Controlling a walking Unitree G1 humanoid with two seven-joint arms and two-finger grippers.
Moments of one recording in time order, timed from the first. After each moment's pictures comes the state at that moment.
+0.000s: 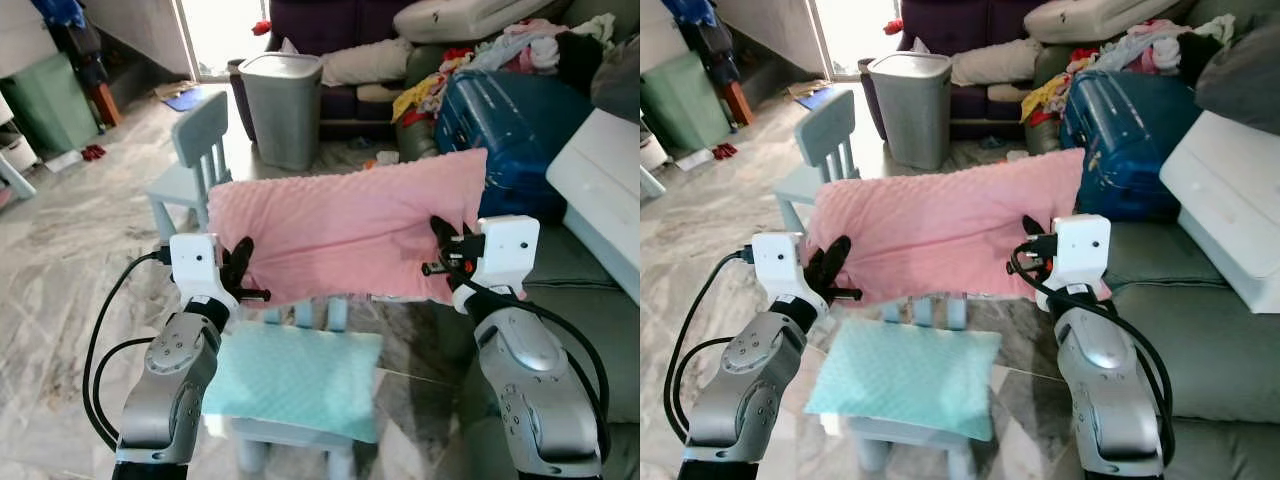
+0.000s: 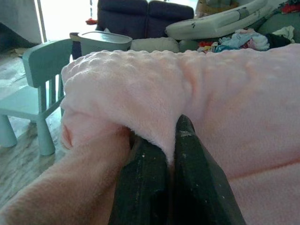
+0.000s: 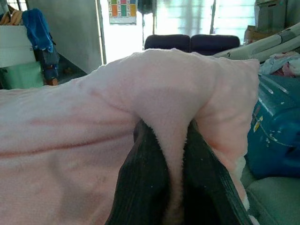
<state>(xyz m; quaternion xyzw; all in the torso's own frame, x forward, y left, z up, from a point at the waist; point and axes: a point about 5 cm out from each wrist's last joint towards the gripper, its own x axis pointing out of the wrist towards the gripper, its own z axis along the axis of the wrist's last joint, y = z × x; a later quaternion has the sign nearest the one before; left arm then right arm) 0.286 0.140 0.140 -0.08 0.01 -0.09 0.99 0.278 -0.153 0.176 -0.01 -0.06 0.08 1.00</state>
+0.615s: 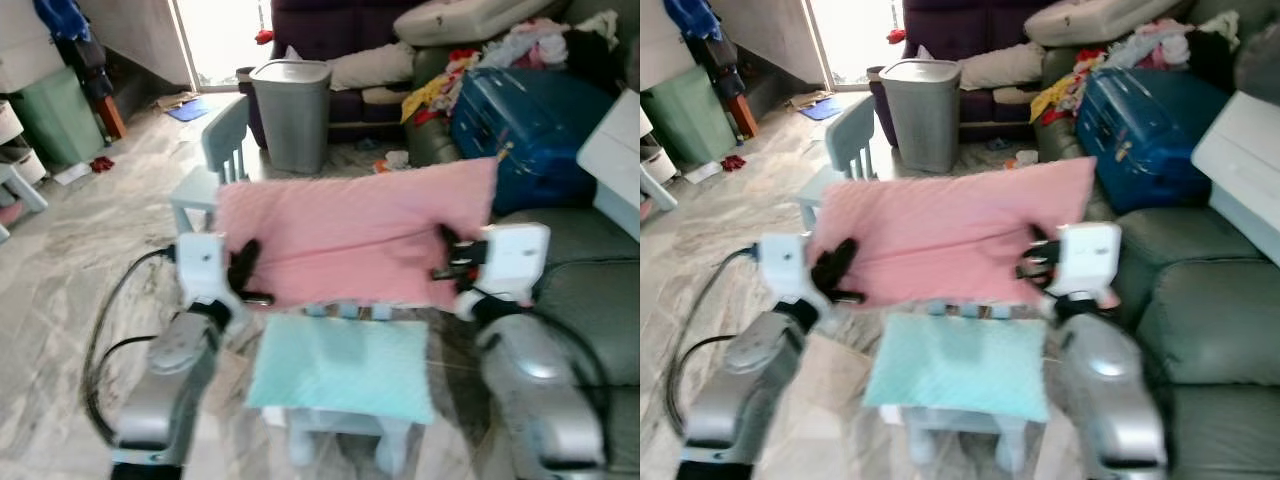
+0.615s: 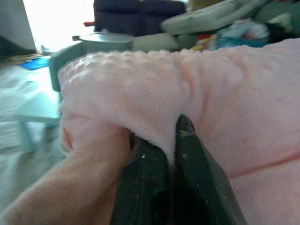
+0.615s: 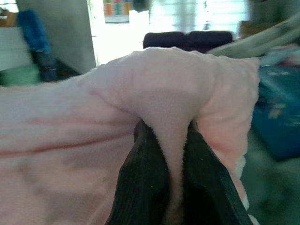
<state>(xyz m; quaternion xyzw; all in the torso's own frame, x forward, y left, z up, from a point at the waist) 0.286 0.146 0.142 -0.06 0.02 -0.10 0.99 0.276 -0.147 0.173 0.00 -0.06 0.08 1.00</state>
